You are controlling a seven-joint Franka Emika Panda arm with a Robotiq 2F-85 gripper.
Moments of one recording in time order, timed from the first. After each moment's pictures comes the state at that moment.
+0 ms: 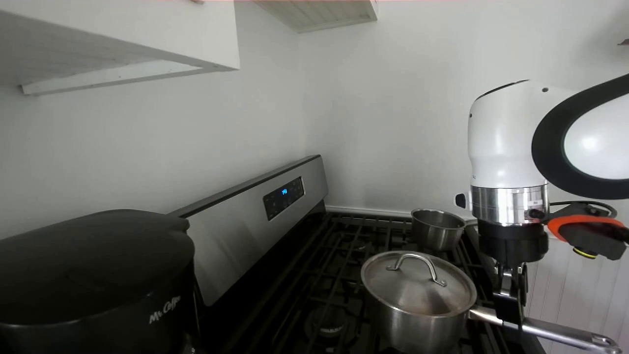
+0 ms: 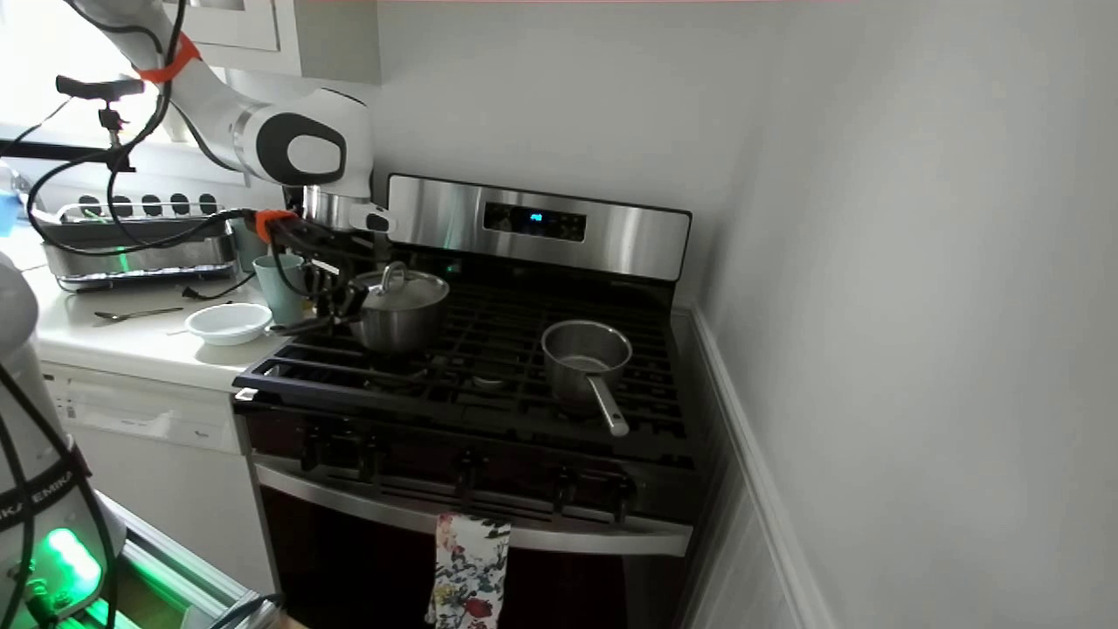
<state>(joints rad) -0.06 -0.23 -0.05 -2.63 0.01 2.27 -0.01</state>
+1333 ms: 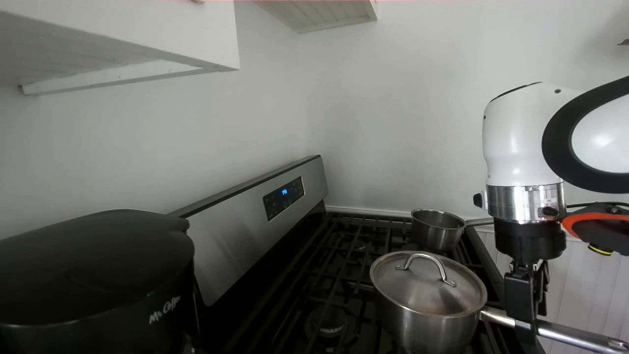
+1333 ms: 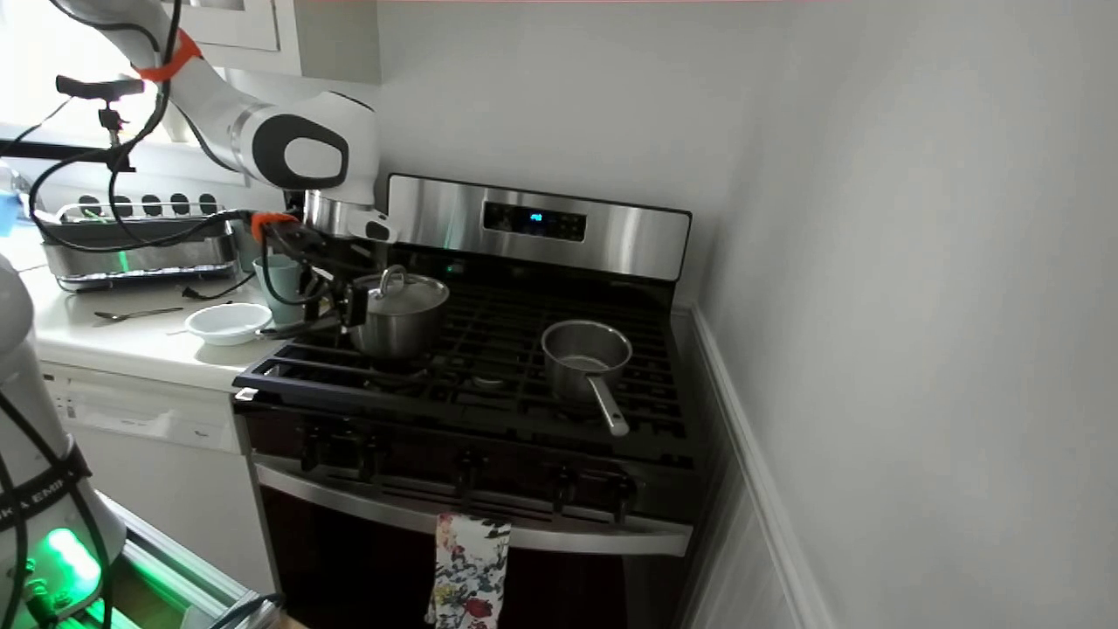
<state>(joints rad) -0.09 -0.27 -0.09 -2.67 0.01 2.24 0.03</state>
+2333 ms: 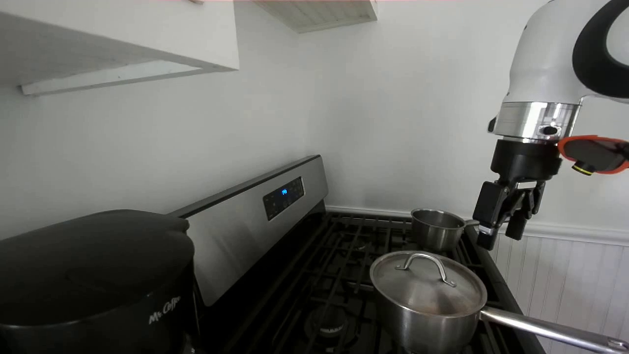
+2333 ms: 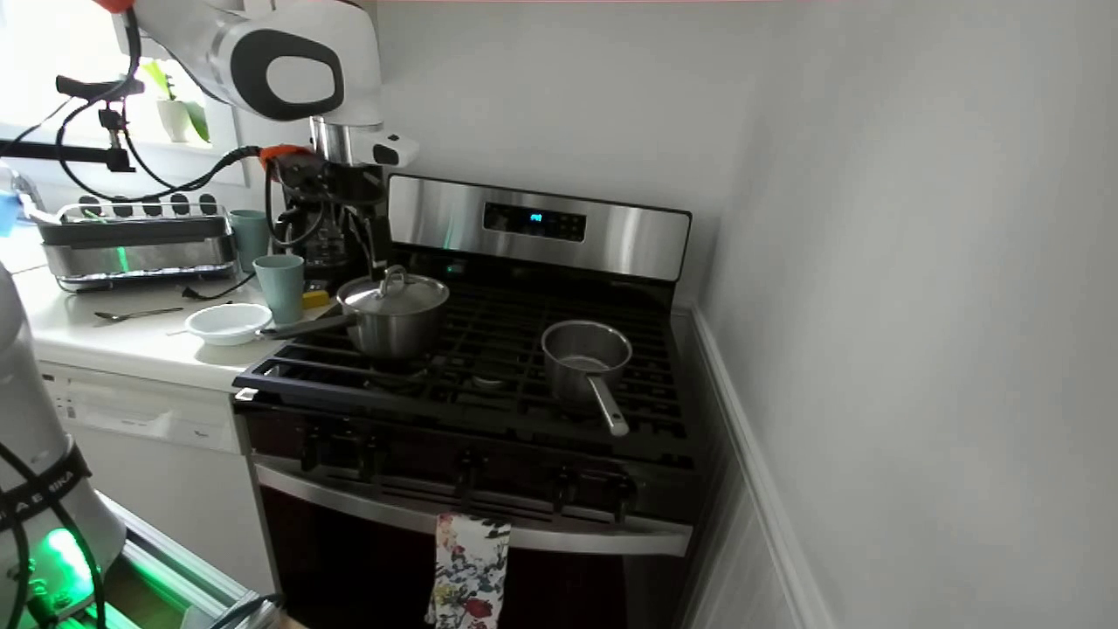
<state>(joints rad) -0.15 -0.47 -0.10 -2.61 0.02 2.25 0.16</state>
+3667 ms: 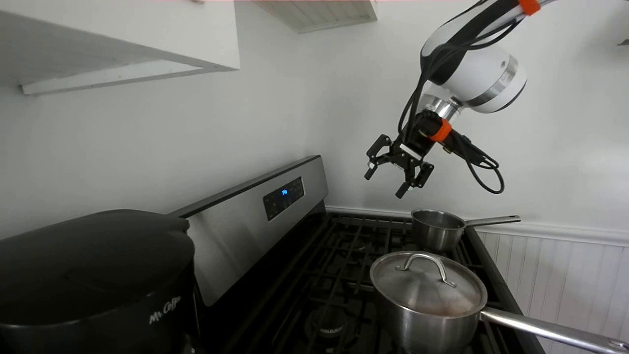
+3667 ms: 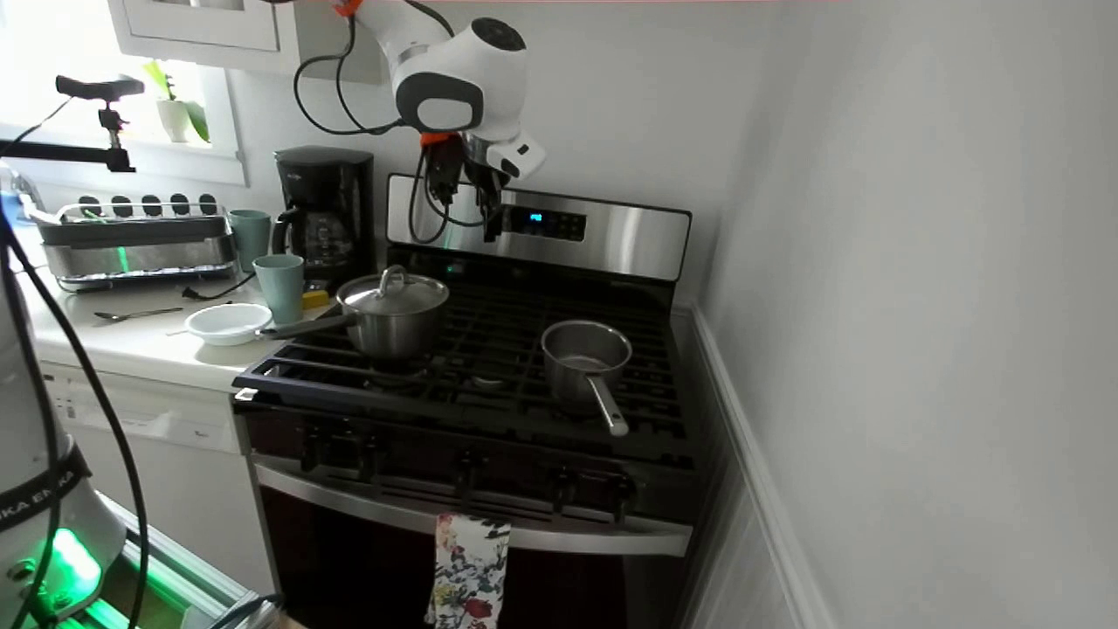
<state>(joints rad) -0.13 0.09 -0.25 -2.01 0.67 2.35 0.05</state>
